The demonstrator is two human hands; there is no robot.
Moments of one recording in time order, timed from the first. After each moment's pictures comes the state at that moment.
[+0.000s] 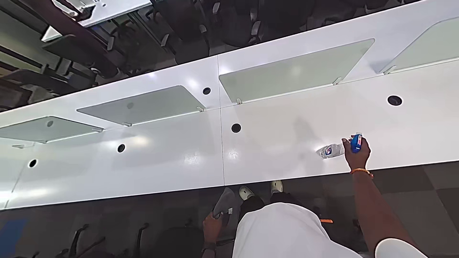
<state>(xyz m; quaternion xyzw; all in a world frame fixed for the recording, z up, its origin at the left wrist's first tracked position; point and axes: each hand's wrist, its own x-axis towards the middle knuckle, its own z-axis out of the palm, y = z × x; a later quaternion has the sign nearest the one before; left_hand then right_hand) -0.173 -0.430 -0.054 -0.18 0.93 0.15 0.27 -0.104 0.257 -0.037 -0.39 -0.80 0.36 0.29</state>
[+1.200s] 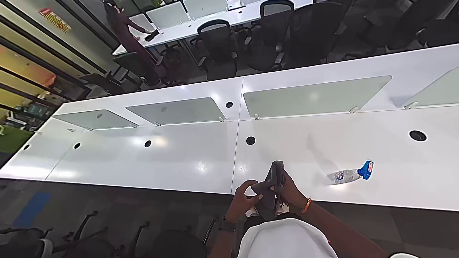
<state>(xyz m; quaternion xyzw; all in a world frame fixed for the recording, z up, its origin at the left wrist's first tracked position) -0.244 -0.272 0.060 0.22 0.77 0.57 0.19 -0.196 -0.028 0.037 -0.04 -0.64 0.77 0.01</state>
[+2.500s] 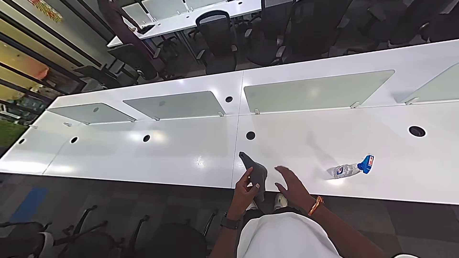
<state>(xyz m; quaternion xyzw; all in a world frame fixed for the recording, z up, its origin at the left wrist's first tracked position) -0.230 -0.255 0.091 0.10 0.67 0.71 0.21 -0.172 -0.014 0.036 0.00 -0.91 0.42 -0.02</state>
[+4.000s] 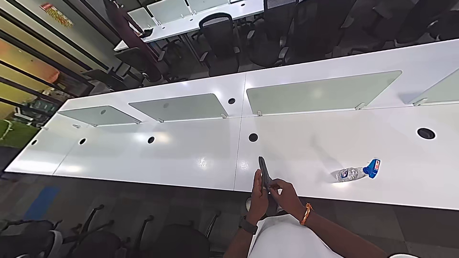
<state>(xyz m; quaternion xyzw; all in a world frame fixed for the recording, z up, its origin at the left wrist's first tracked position) -0.208 -0.210 0.056 0.12 0.70 0.69 0.14 -0.174 -0.063 0.048 -0.05 -0.84 0.55 0.02</state>
